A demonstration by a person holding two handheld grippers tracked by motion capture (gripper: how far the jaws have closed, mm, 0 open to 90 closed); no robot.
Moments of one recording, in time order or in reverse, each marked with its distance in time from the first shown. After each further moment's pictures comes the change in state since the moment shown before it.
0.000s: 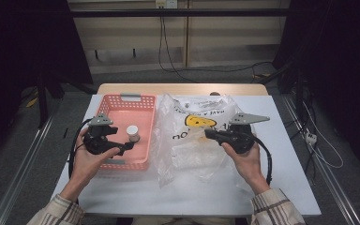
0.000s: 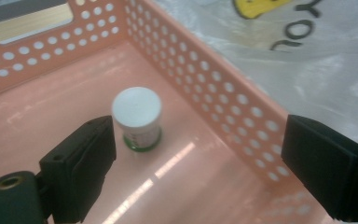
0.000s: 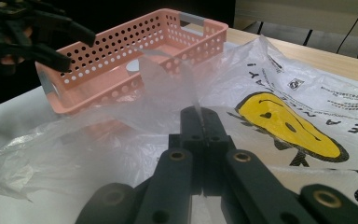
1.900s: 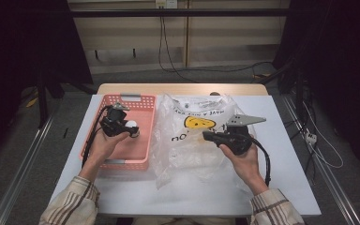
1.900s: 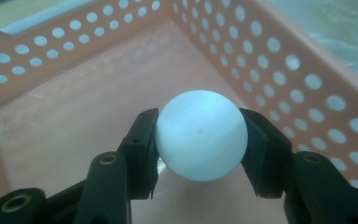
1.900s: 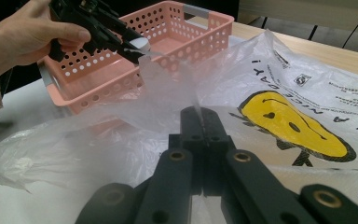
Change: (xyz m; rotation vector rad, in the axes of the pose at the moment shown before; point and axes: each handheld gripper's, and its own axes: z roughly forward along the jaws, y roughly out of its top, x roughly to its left) left arm 0.024 0.026 0.058 0.132 0.123 0.001; right arm 0.002 -0.003 0.006 0.021 0.009 -0.014
